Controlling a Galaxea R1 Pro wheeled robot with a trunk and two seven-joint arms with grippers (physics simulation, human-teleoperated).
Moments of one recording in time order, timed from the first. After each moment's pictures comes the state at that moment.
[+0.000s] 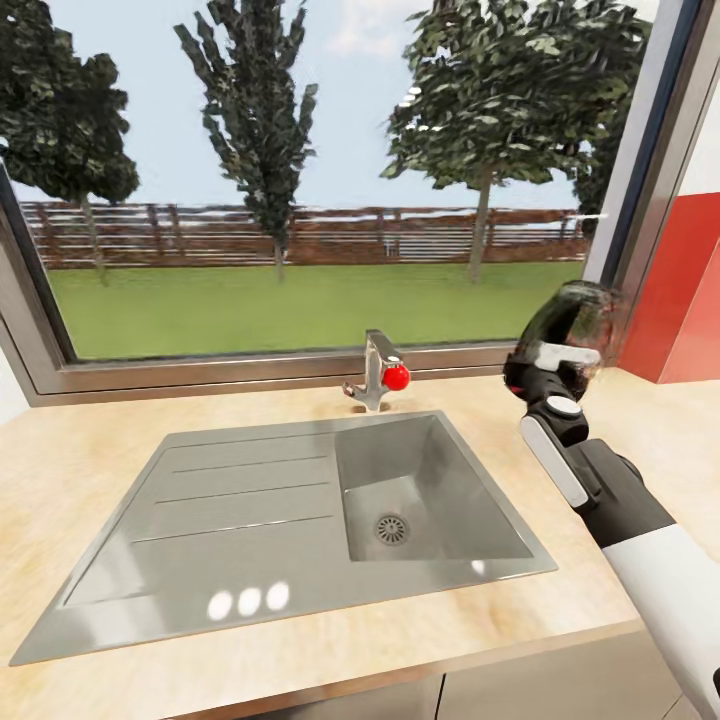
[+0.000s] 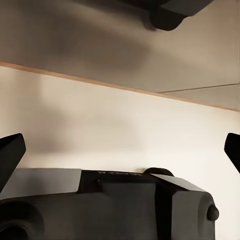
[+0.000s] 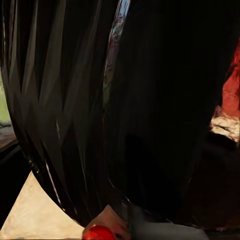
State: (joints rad) left arm -0.09 0.23 -0.05 -0.03 0.57 -0.15 -0.87; right arm -0.89 -0.28 0.36 -1.26 -0.49 0.35 -0.61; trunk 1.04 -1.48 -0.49
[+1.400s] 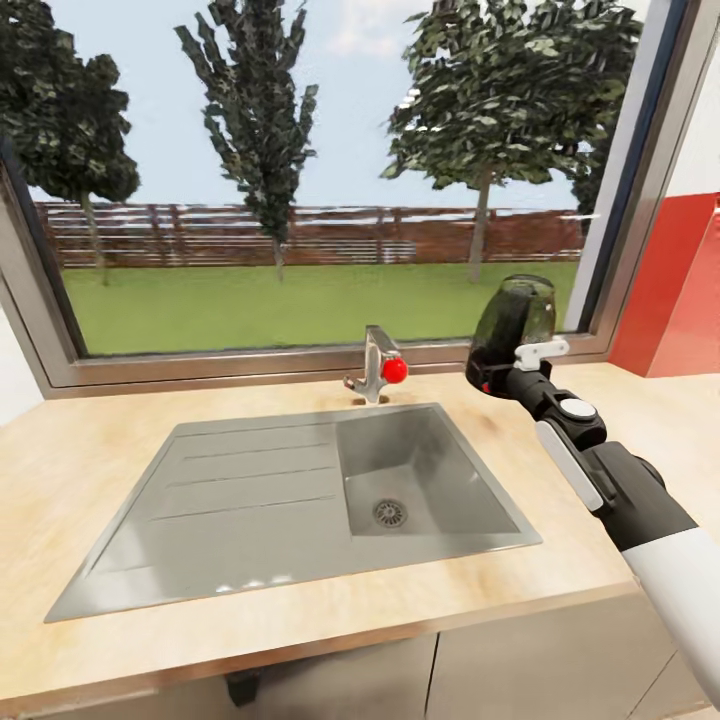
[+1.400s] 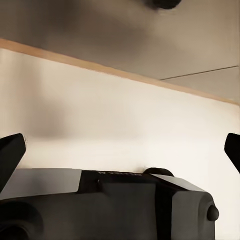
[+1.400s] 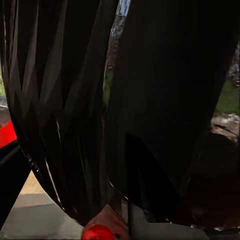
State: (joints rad) left arm -0.09 0.23 -0.05 -0.03 0.57 -0.15 -0.87; right arm -0.88 -0.34 0.36 -1.25 -0.41 0.35 -0.16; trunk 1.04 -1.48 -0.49
